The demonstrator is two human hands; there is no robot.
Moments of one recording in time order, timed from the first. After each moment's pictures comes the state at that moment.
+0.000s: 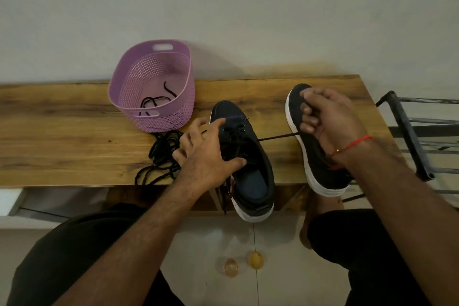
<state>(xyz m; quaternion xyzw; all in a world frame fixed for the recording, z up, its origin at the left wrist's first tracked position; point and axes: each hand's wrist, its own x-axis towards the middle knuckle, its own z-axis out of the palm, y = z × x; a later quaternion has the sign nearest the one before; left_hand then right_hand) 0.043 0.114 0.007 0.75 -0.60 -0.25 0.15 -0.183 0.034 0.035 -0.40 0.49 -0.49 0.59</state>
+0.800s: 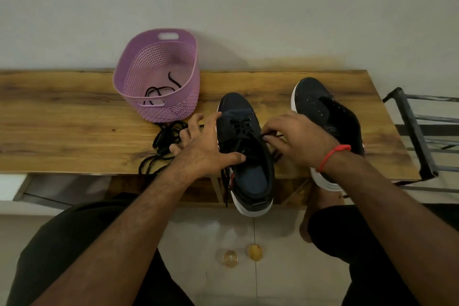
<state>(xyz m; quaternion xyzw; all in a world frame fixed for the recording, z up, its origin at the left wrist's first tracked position) 0.062 0.110 0.003 0.75 -0.59 -0.28 0.09 -0.155 0.053 0.013 -0.89 0.43 -0.07 0.14</state>
